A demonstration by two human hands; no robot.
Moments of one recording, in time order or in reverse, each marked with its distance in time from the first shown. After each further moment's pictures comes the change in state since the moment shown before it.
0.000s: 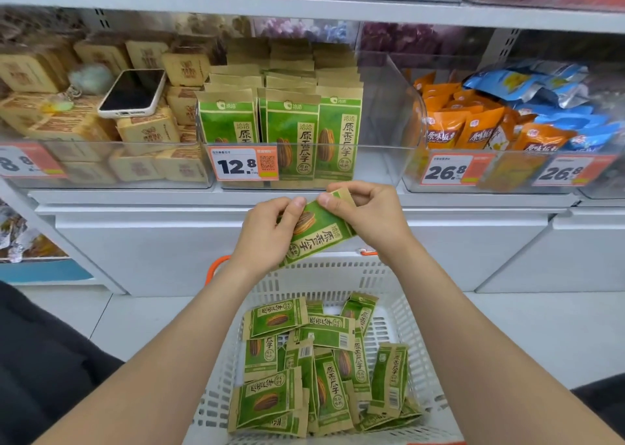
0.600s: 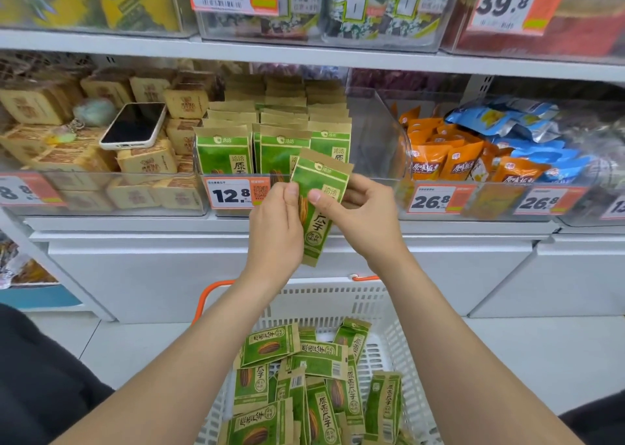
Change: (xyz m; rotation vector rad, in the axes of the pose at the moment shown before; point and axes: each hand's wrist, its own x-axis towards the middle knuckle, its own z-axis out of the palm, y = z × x) left_hand 0.014 0.066 0.007 0.018 0.356 0.155; right_hand -0.001 -0.044 0.003 0.006 0.048 -0.247
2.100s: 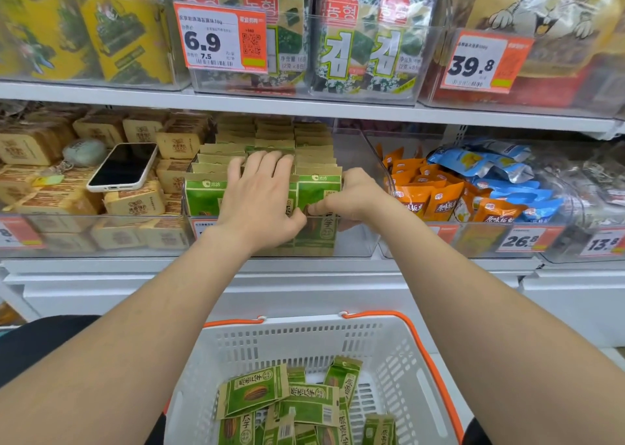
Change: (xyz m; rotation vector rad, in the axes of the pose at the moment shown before) left_hand 0.105 0.019 -0.022 0.873 -0.221 0.379; right_hand 0.114 -0.040 -0.019 -0.614 -0.168 0.308
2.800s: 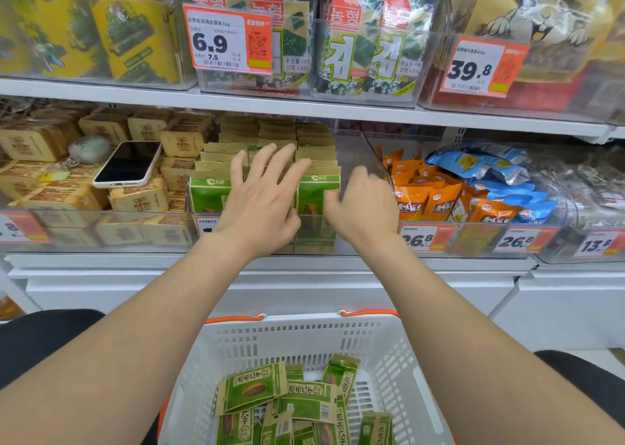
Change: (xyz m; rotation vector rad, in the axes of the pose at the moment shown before) left_hand -0.017 0.001 -0.006 -0.035 0.062 0.114; right_hand -0.041 0.004 0.020 -0.526 0.577 -0.227
